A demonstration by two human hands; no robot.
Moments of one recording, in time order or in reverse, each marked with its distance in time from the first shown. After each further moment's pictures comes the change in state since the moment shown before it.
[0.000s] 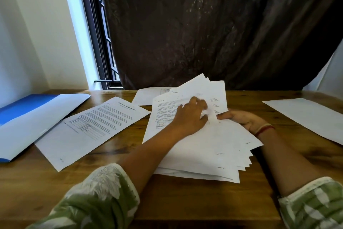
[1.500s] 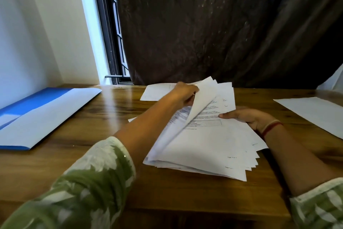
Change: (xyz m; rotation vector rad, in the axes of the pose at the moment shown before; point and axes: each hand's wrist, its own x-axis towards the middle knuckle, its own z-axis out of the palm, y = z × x) left_hand 0.020 -0.010 -0.073 -0.918 -0.014 -0.665; right_hand 0.004 -0.001 0.017 -0.261 0.124 -0.054
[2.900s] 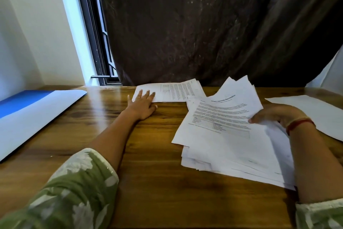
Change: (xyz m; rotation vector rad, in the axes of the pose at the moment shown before) left_hand 0.085 -0.101 -0.091 1.295 0.043 0.183; right_hand -0.033 0.008 -0.080 -0.404 0.435 0.185
